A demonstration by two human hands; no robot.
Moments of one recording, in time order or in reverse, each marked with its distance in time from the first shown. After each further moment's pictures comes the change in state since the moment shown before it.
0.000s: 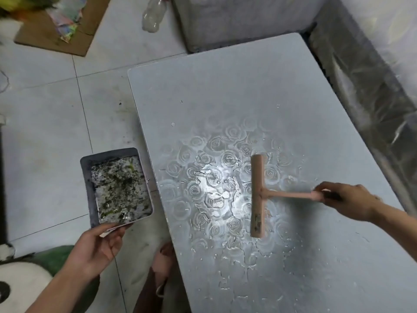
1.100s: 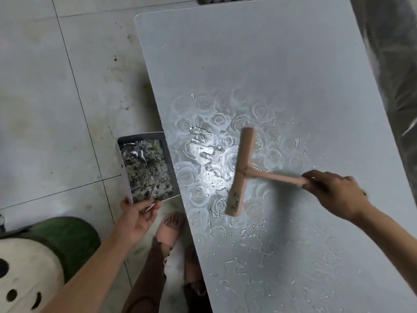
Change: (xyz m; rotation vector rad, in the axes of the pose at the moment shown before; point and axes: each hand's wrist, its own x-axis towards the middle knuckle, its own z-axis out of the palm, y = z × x) left_hand 0.094 -0.017 -0.002 -0.014 0.076 -0.041; right_hand 0.015 -0.111 0.017 0.022 0.150 -0.035
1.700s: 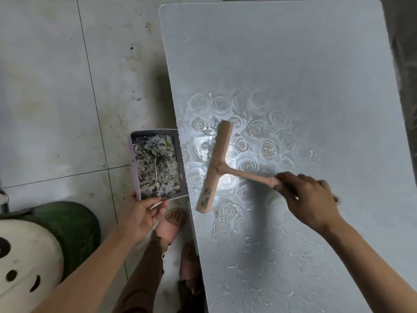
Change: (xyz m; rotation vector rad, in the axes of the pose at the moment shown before) left_hand 0.005 0.000 -0.005 -0.017 -0.034 -0.086; right_hand 0.018 -0.081 0.011 -0.018 0.124 -0.187
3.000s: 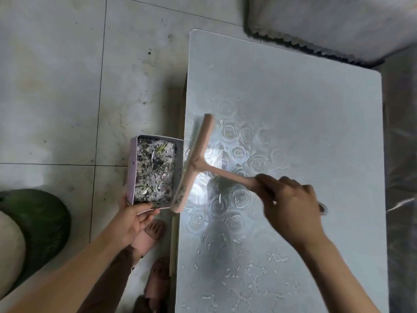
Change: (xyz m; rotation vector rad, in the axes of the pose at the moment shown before) left_hand 0.021 0.006 0.004 -0.037 -0.053 0.050; right_hand 0.053 -0.076 -0.057 -0.160 0.144 -0.107
